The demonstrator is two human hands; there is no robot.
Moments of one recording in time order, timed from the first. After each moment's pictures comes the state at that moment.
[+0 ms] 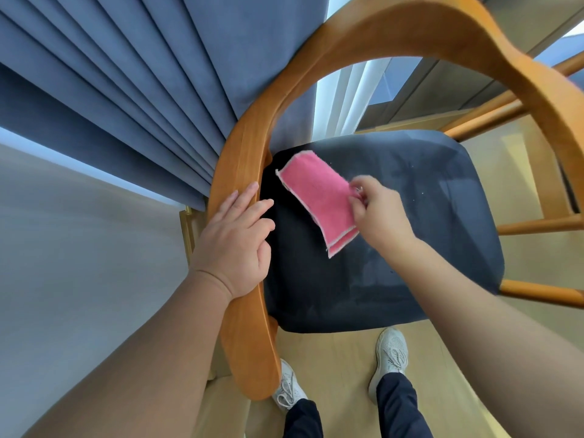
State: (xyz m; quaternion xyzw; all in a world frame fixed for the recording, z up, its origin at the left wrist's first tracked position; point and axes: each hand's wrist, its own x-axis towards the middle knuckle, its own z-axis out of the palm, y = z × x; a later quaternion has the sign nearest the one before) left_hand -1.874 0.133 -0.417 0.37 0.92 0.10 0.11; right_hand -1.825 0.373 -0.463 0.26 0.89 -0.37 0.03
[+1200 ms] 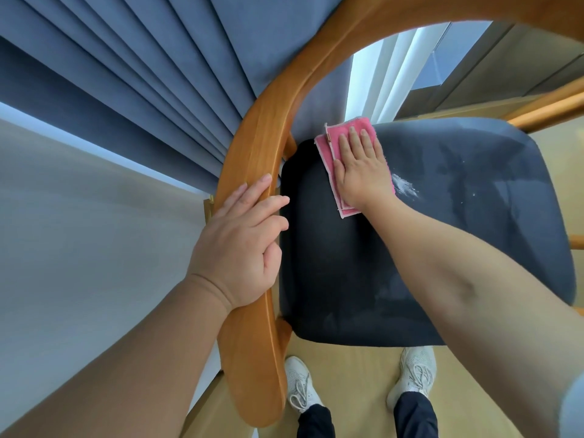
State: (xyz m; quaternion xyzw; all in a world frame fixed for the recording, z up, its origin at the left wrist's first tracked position) left_hand -1.875 0.133 -0.421 0.36 0.92 0.11 0.11; right_hand -1.918 0.375 -0.600 0.07 0.99 -0.09 0.10
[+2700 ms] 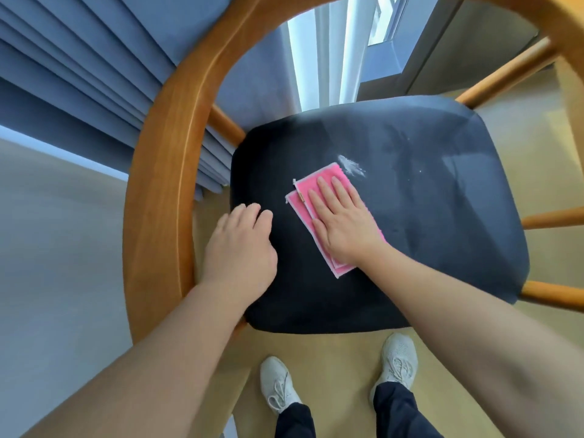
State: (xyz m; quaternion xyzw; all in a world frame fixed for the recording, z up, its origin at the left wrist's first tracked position) left_hand -1.810 0.215 -0.470 0.21 0.96 0.02 0.20; right_hand -1.781 0.406 -0.605 -0.07 0.99 -0.09 0.12
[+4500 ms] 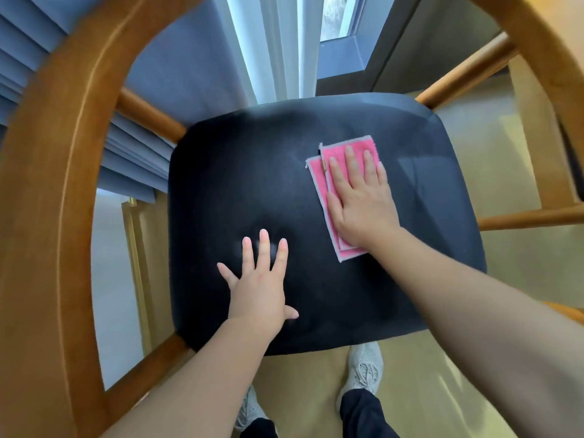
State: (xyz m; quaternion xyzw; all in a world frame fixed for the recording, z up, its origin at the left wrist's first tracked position) left_hand -1.751 0.288 -0.570 0.20 0.90 -0.07 0.38; right_hand -1.784 0.501 -0.610 0.10 0.98 -0.08 0.14
